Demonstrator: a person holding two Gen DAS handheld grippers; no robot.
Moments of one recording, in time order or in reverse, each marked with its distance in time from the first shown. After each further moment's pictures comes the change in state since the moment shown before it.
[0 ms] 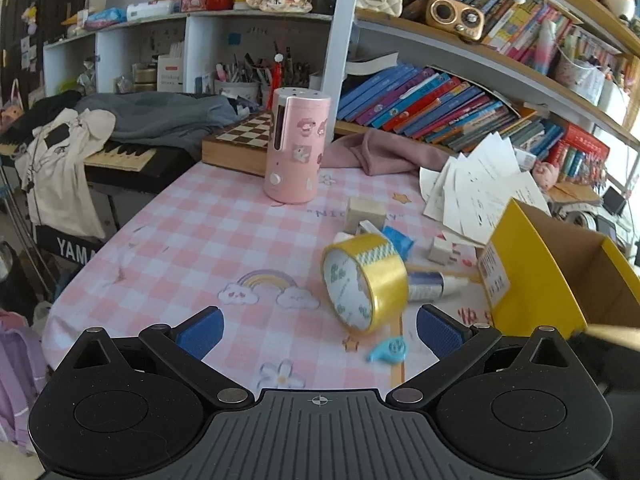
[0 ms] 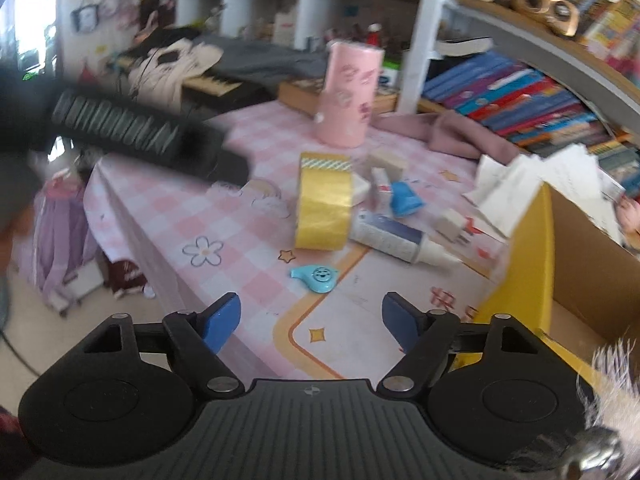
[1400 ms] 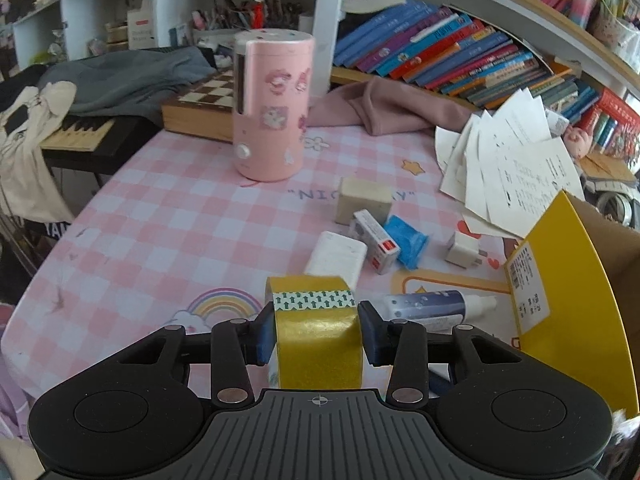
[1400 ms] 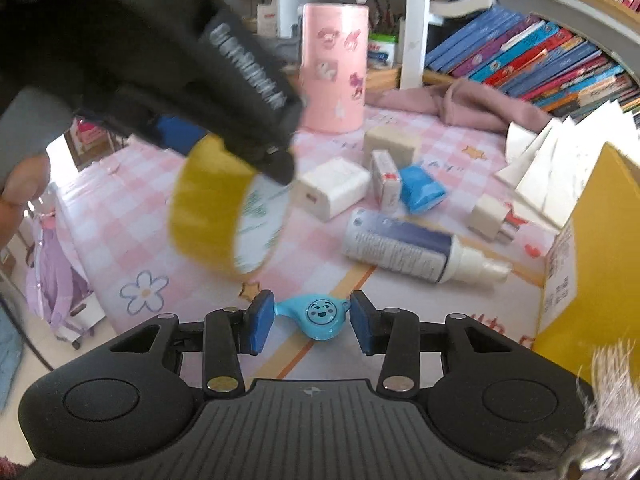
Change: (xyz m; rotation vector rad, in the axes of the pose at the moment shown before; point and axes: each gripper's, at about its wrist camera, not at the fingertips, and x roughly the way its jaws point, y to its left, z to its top) left arm 0.097 -0.023 0.046 0.003 0.183 0.031; right arm 0.084 -0.041 0.009 0.119 -0.022 0.059
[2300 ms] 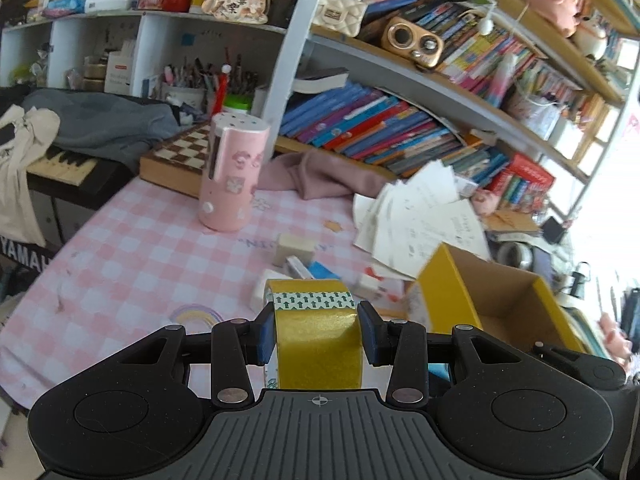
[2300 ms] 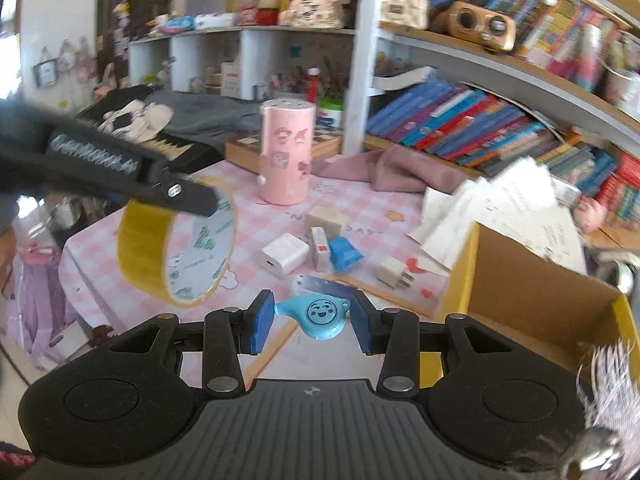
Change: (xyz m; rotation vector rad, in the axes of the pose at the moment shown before) left arm -0.109 0.014 -0.025 -0.034 -0.174 -0.249; right arm -0.132 0.007 0.024 0.040 -0.097 -0.167
